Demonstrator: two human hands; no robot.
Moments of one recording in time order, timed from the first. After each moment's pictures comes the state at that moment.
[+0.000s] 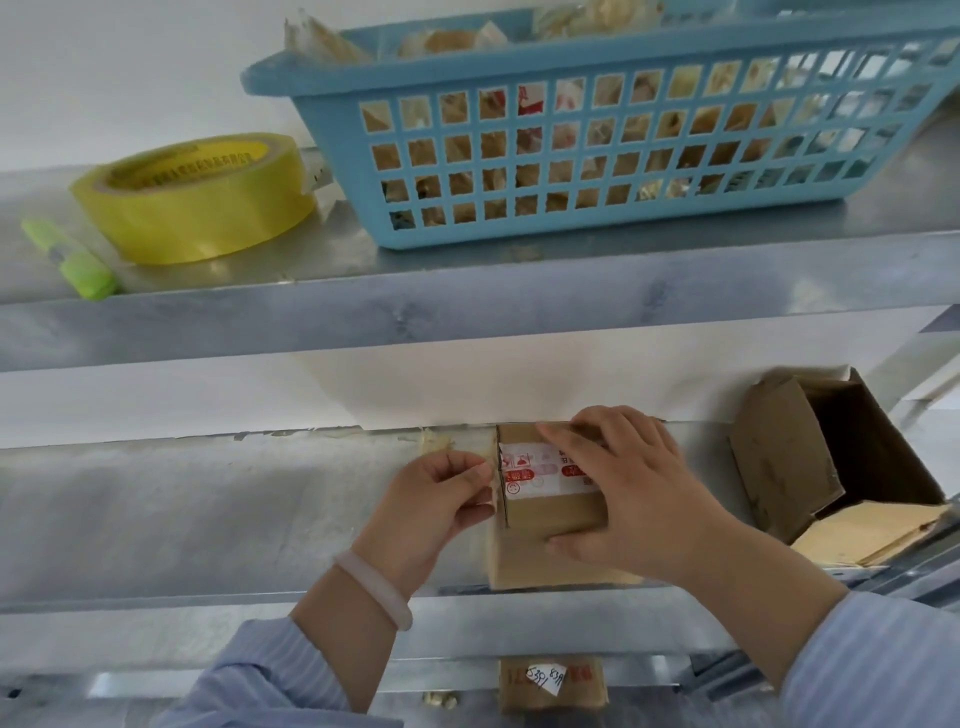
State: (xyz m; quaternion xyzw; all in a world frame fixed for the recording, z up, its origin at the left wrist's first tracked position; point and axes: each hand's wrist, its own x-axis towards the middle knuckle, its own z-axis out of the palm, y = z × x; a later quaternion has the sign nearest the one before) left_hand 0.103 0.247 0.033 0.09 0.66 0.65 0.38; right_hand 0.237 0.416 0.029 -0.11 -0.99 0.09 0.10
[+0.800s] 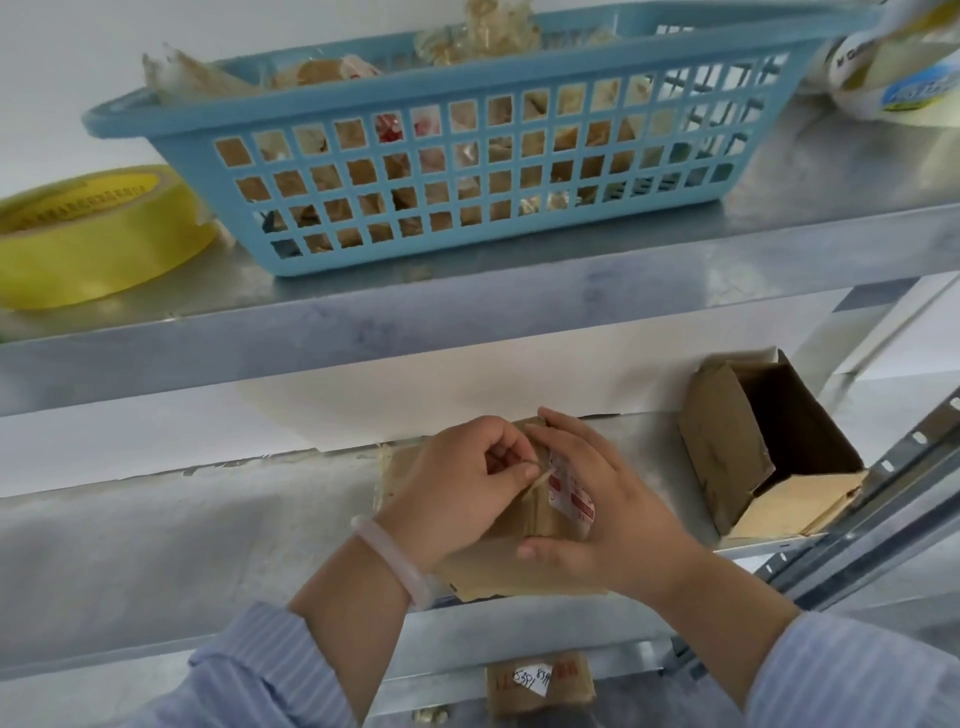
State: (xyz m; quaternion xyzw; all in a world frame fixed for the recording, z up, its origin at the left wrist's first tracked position) left_hand 0.126 0.299 0.065 0.46 0.79 0.37 0.17; right_hand 0.265 0.412 0.019 -0.11 -0.91 0.33 0.23
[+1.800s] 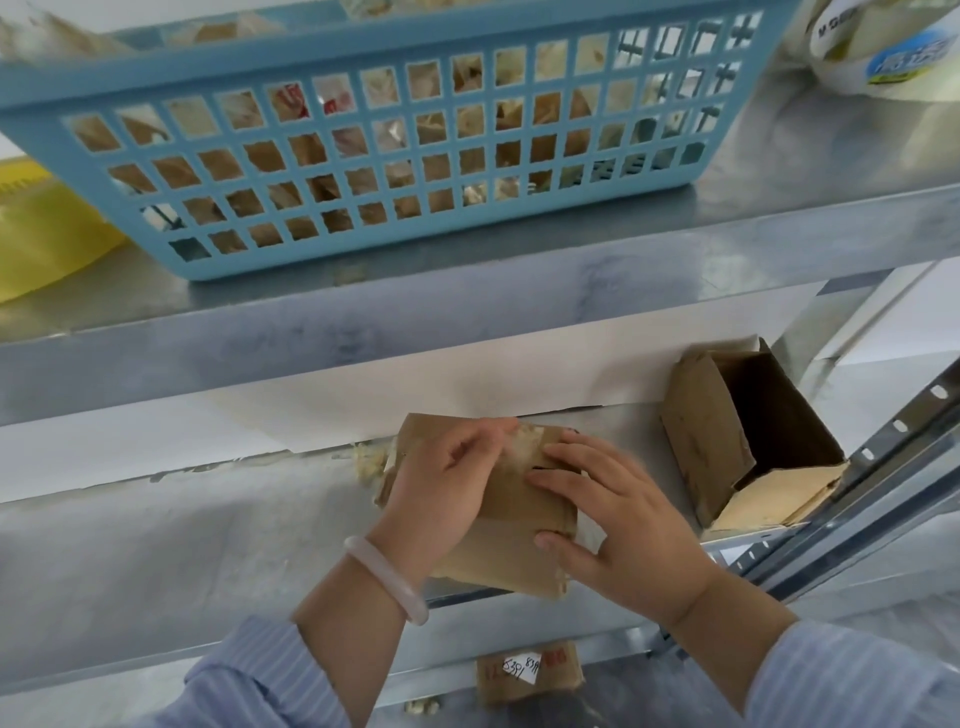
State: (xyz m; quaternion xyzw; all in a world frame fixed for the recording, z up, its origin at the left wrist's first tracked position) left_hand 0.131 0.314 0.045 0.36 0.78 0.48 0.20; right_hand 0.283 0.440 -0.019 -0.09 -0.93 0.20 0.30
